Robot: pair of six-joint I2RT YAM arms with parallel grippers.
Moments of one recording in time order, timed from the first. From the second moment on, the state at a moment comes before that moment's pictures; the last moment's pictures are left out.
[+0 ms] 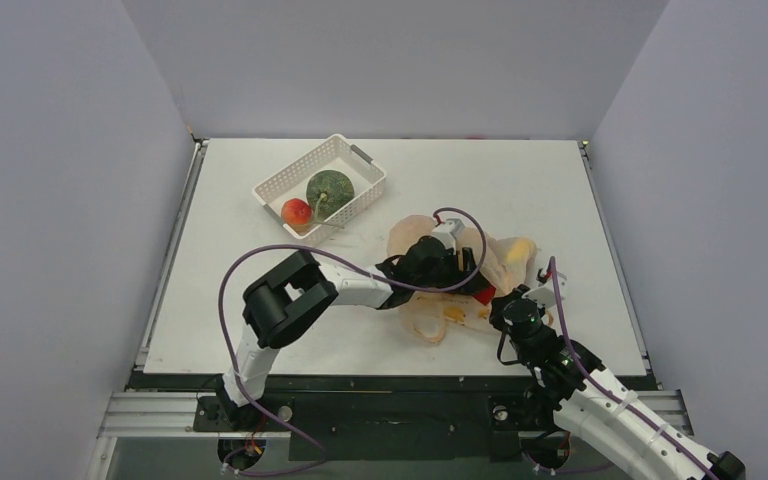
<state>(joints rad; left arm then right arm) -1.00 2.10 1.24 0.45 0.12 -0.80 0.68 0.49 0.29 -0.45 0.57 0.90</state>
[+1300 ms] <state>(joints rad) -0.87 1.50 1.00 0.24 0.37 -0.76 0.66 0.61 0.29 -0.37 0.57 0.87</state>
